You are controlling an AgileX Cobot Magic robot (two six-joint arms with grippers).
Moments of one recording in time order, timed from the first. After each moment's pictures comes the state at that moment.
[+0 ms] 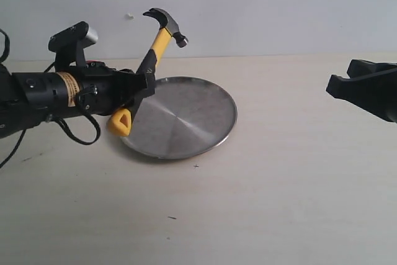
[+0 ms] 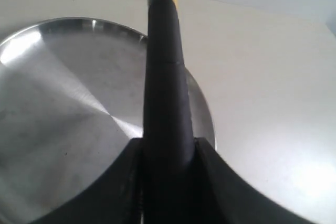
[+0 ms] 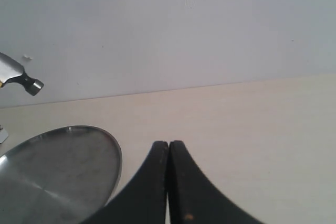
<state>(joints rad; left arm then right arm) -0.45 1.73 -0.84 0.63 -0.36 -1.06 0.30 1.24 -0.36 0.24 -0.56 0.05</state>
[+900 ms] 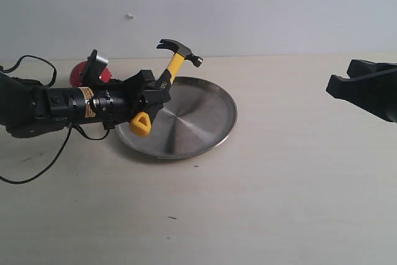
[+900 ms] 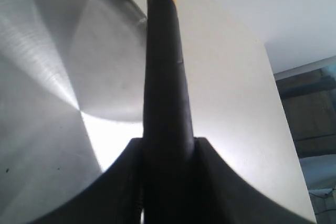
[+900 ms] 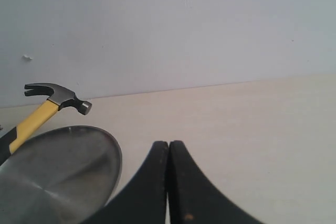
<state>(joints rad) -0.30 2.13 -1.06 0.96 -0.76 -1.60 0.30 1.24 -0.36 0.24 -0.56 0.05</state>
